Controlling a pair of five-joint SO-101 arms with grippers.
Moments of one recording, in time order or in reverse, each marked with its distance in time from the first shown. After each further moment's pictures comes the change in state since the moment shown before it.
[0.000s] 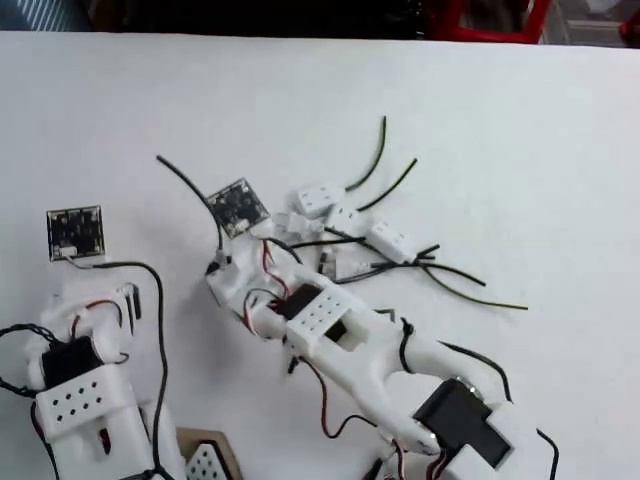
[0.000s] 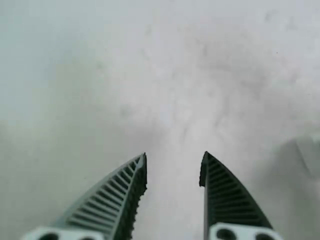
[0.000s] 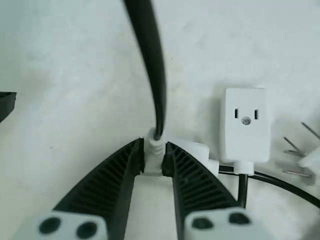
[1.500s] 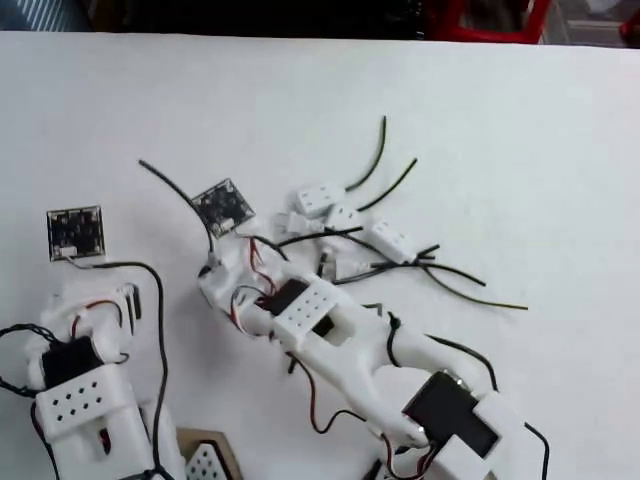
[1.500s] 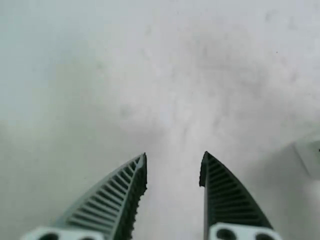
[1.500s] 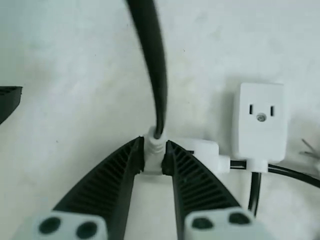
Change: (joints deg) left arm 0.0 0.0 0.1 0.0 0.0; right arm -1.7 5.8 -3.5 6.2 0.4
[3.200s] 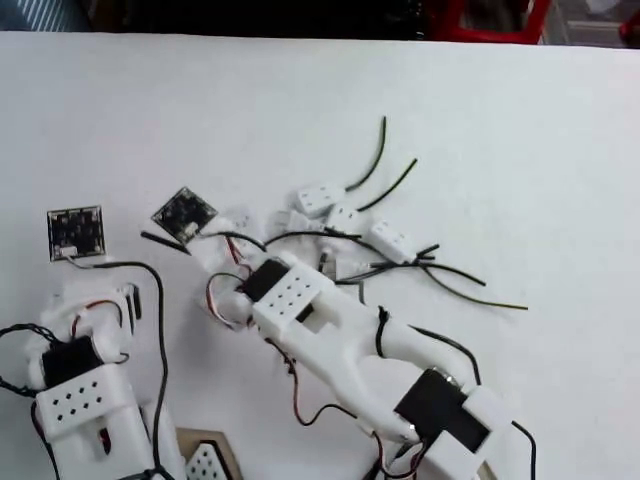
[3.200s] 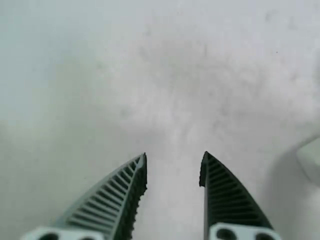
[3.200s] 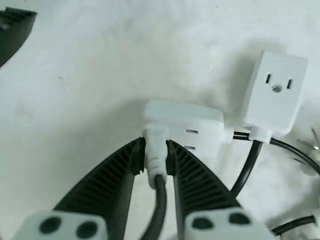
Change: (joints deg) left arm 0.0 0.0 0.0 0.0 0.0; right arm -2.0 6.0 -12.7 24.4 12.7
